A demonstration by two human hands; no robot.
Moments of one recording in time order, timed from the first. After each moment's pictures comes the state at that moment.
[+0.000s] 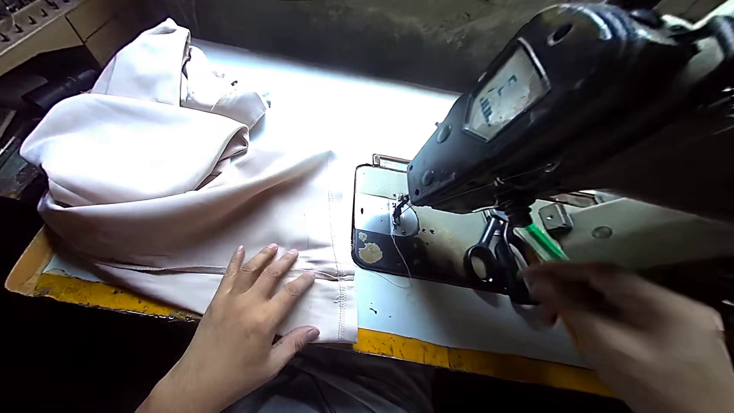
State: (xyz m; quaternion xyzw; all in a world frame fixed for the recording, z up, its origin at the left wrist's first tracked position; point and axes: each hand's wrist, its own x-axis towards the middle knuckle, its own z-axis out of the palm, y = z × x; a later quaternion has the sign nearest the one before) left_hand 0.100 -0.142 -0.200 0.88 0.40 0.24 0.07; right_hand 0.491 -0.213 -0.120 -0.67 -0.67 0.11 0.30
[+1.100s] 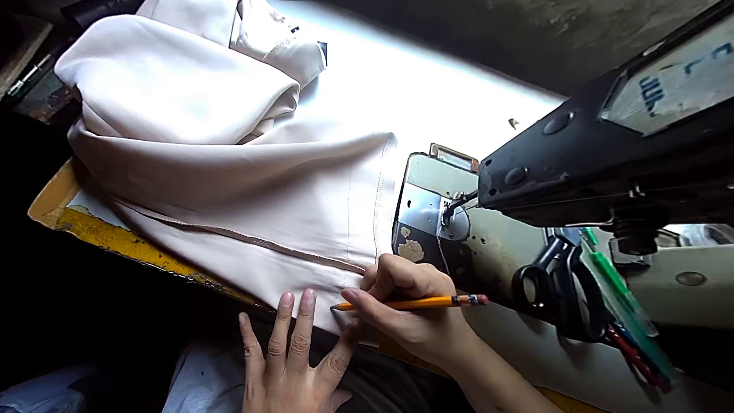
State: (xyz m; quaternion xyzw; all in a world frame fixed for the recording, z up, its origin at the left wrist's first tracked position) left_hand 0.148 -0.251 -0.223 0.81 0.55 0.19 0.05; right_hand 0.334 -0.134 -0.180 -0.32 -0.74 0.43 0.39
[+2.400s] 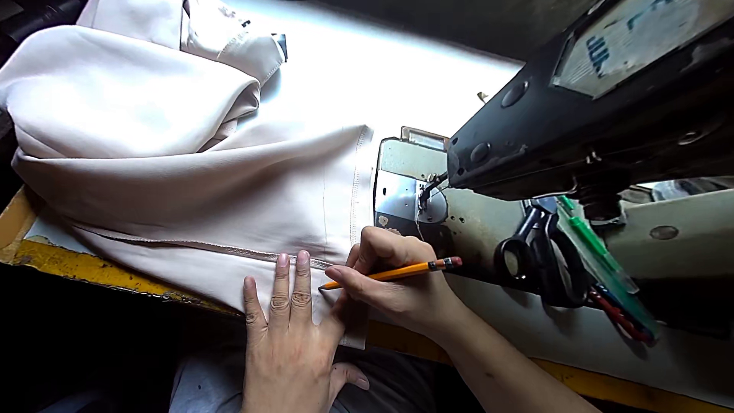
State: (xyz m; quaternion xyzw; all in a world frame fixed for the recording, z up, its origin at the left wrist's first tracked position) left_hand 0.158 -0.208 -0.218 0.83 0.53 0.19 0.00; right_hand 0.336 -0.122 -0.175 -0.35 -0.74 0.41 0.41
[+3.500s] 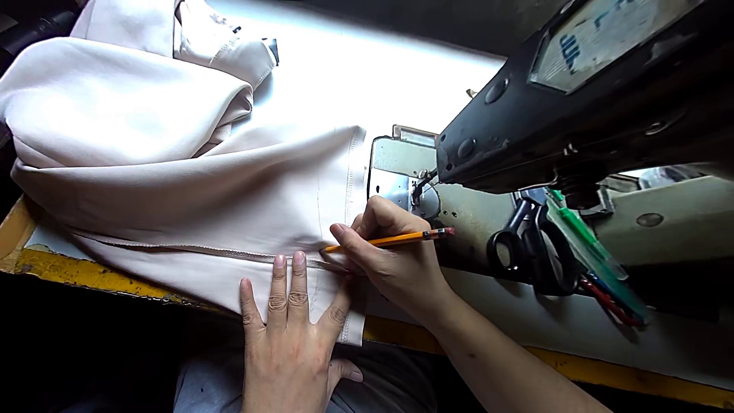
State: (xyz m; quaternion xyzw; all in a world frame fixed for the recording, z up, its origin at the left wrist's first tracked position) left_hand 0.157 -0.209 -0.215 0.83 0.53 0.18 0.00; right_hand 0.325 -0.111 -0.175 -0.44 -0.68 0.34 0.47
